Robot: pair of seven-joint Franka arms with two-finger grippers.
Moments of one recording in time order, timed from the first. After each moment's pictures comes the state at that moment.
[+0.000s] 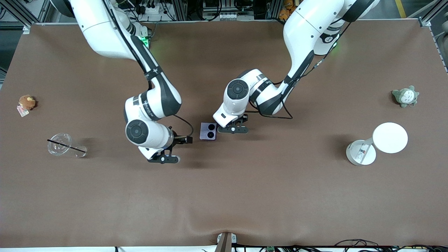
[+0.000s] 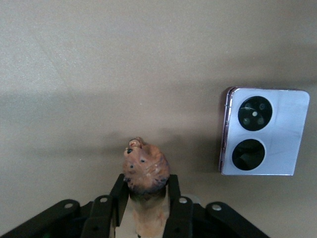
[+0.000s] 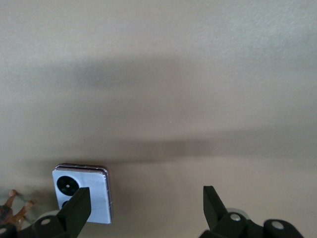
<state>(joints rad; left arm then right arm) -0.55 0.72 -0.29 -1.62 0.16 2.33 -0.85 0.49 0.65 -0.05 -1.55 0.27 2.07 0.36</state>
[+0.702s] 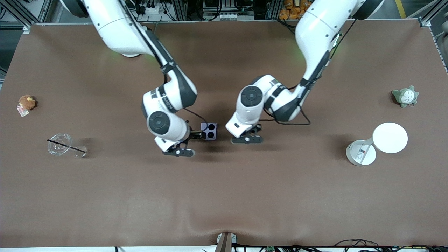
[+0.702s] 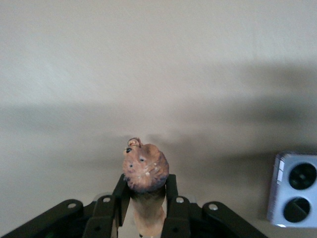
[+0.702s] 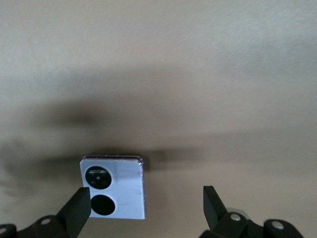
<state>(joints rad) -0.44 0.67 -0.26 -1.61 0.25 2.30 -0.76 0.60 0.67 -0.06 -1.55 0.22 2.12 0.50</state>
